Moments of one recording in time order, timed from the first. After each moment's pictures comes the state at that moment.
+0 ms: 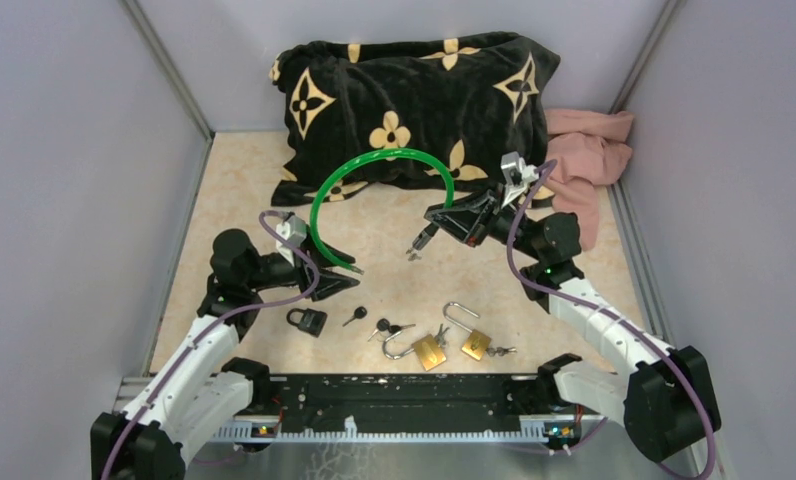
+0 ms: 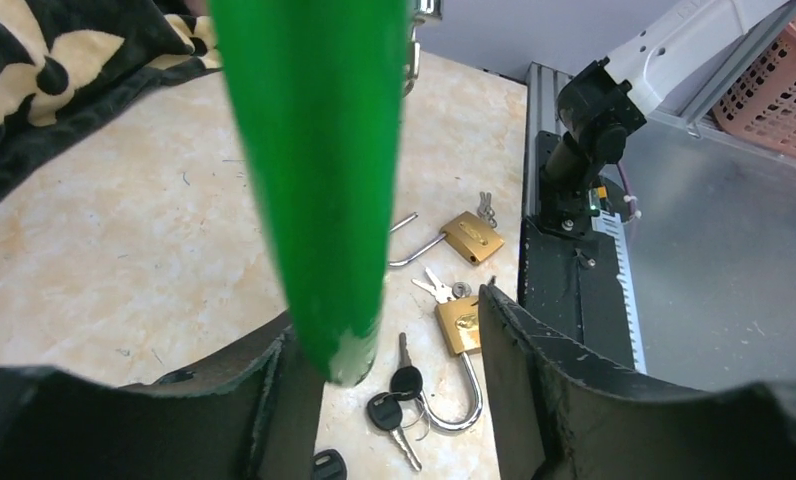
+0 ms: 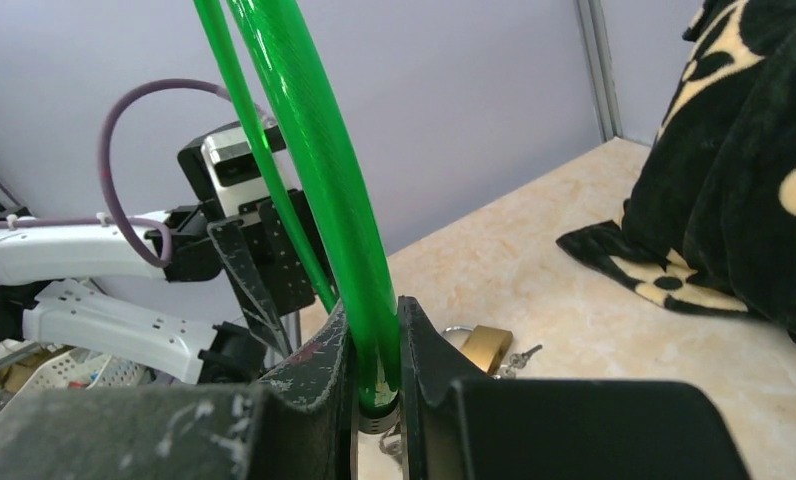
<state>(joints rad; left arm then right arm) -0.28 0.81 0.48 0.32 1.09 -0.17 0.41 1.05 0.60 0.86 -0.74 0.69</state>
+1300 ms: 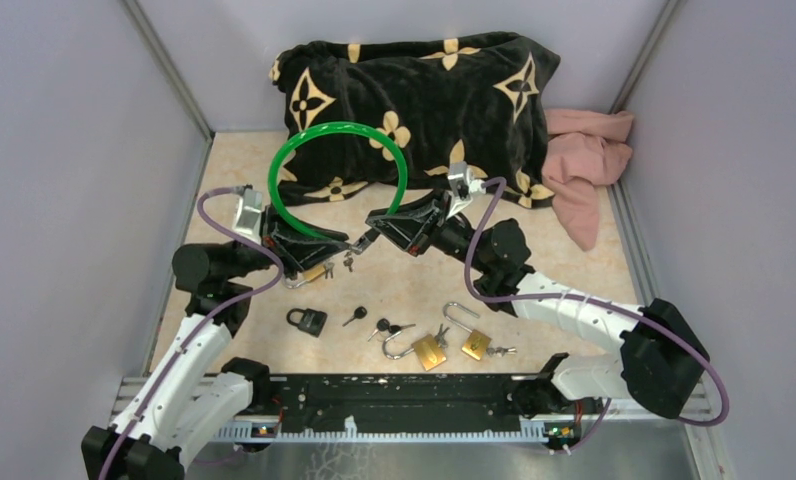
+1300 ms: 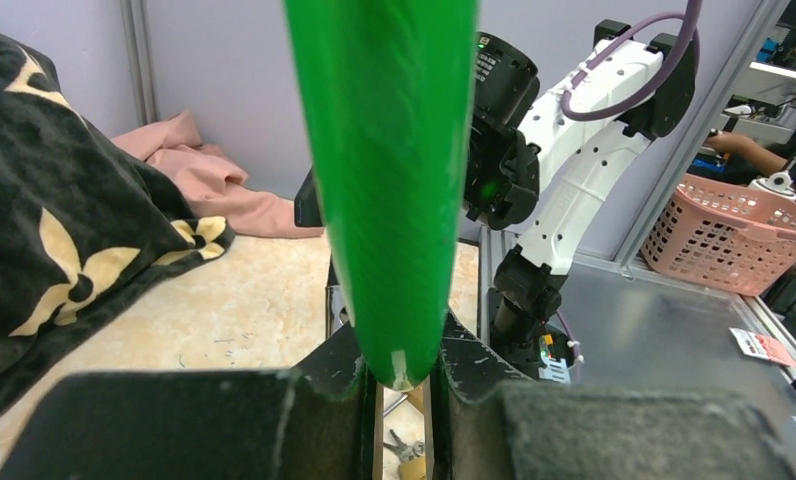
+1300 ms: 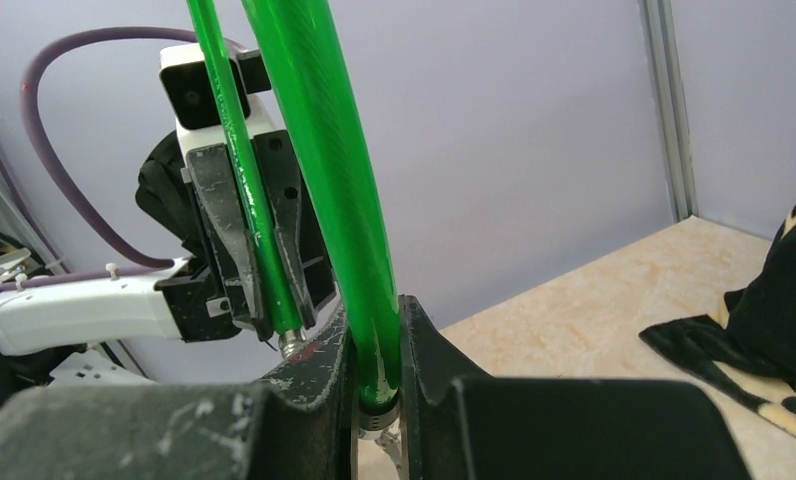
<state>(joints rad) -0.29 0.79 0.61 0.77 1.01 -0.70 0.83 1.23 0.72 1.00 -0.36 0.57</state>
